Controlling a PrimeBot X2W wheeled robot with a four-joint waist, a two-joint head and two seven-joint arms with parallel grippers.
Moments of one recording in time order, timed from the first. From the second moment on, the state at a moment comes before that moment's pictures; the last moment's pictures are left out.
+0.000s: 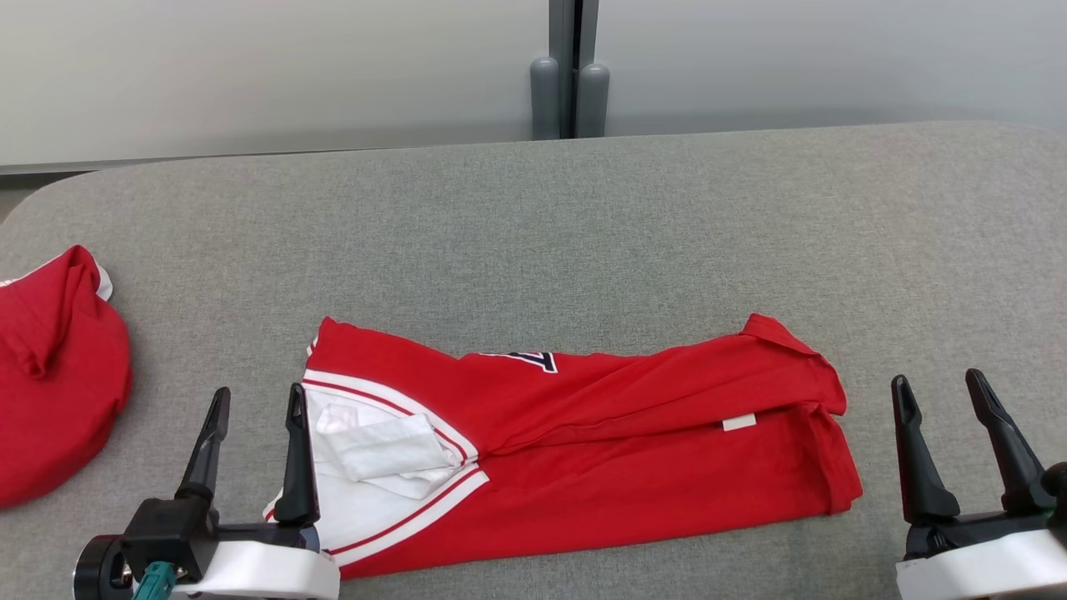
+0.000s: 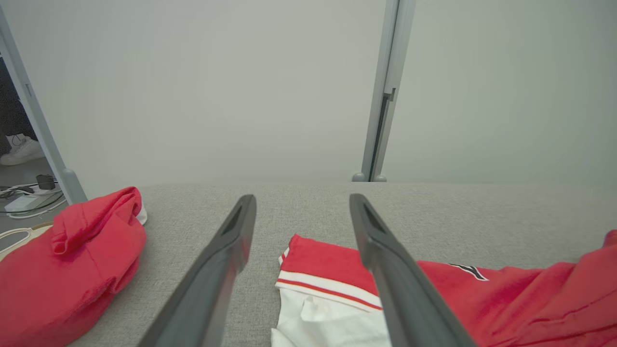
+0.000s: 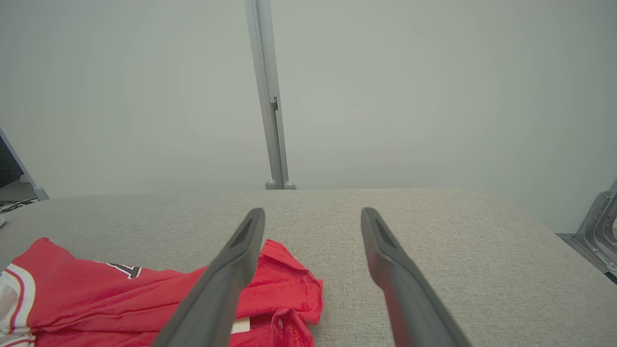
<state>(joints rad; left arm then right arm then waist) 0.03 0.18 -0.17 0.01 -0.30 0.17 -0.25 0.11 -0.12 -0.02 -0.15 0.20 0.13 -0.04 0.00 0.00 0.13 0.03</state>
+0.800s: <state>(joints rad) -0.09 0.15 -0.23 -0.04 -0.27 0.17 -0.25 -0.01 -0.15 -0.03 -0.01 0.23 0.13 0.00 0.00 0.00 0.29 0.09</state>
